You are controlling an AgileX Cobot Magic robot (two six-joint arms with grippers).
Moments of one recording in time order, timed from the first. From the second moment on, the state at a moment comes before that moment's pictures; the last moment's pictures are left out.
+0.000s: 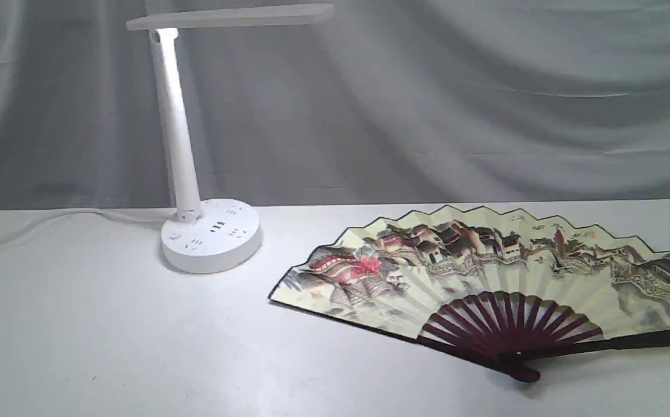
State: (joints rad) left arm 0.02 1.16 -0.93 -0.05 0.86 0.05; right arm -0.19 1.13 -0.91 -0.03 0.74 0.00
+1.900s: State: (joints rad) left arm -0.01 0.00 -0.93 0.01 1.02 0.01; right arm -0.19 0.00 -0.90 -0.10 1.20 -0.06
